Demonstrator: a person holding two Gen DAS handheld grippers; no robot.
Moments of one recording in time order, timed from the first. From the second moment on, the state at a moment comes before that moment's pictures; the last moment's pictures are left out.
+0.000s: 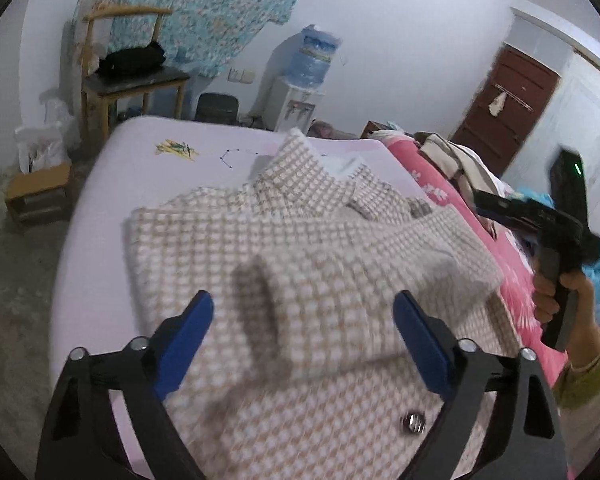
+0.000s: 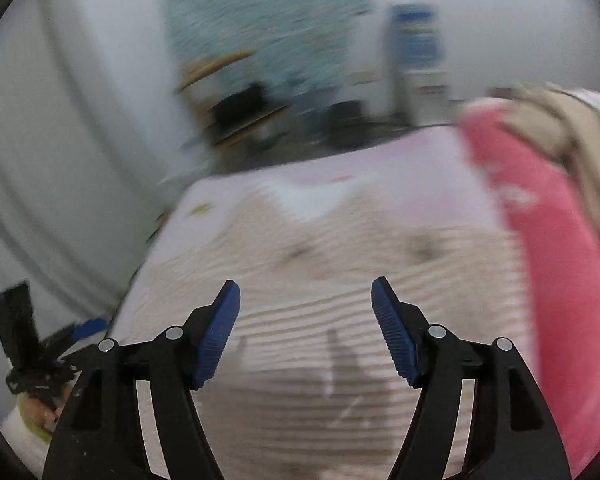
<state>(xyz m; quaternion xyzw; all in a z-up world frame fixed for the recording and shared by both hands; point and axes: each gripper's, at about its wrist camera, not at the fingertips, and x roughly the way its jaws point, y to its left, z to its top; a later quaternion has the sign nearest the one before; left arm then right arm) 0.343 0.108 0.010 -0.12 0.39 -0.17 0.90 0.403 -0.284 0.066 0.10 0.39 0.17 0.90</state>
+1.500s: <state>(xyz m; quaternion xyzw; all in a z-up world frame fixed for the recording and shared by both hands) 0.403 0.152 -0.033 -0.12 0.46 -0.05 0.88 0.440 -0.350 -0.016 0.07 0.45 0.08 0.88</state>
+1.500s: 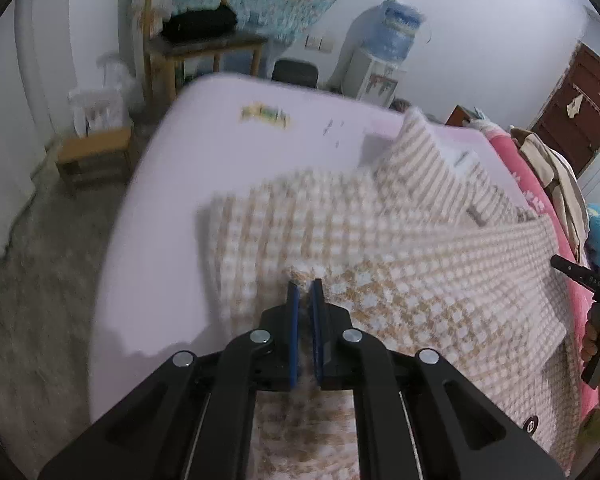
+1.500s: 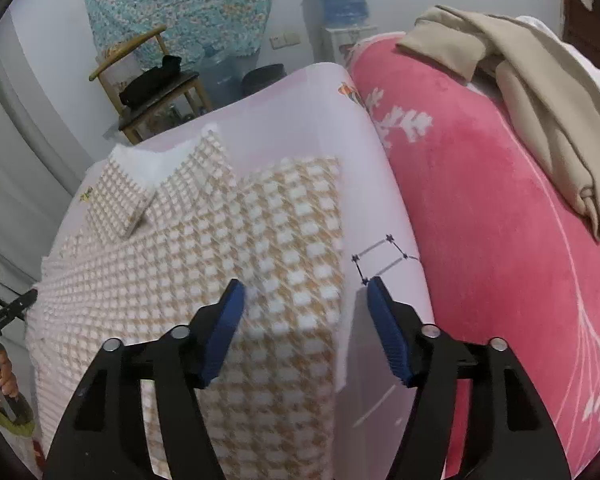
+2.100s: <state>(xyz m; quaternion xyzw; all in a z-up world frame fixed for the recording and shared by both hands) 0.381 0.086 -0.027 -0.01 0.44 -0.10 0.89 0.395 -0.280 0.005 -0.03 0.44 0.19 0.88</state>
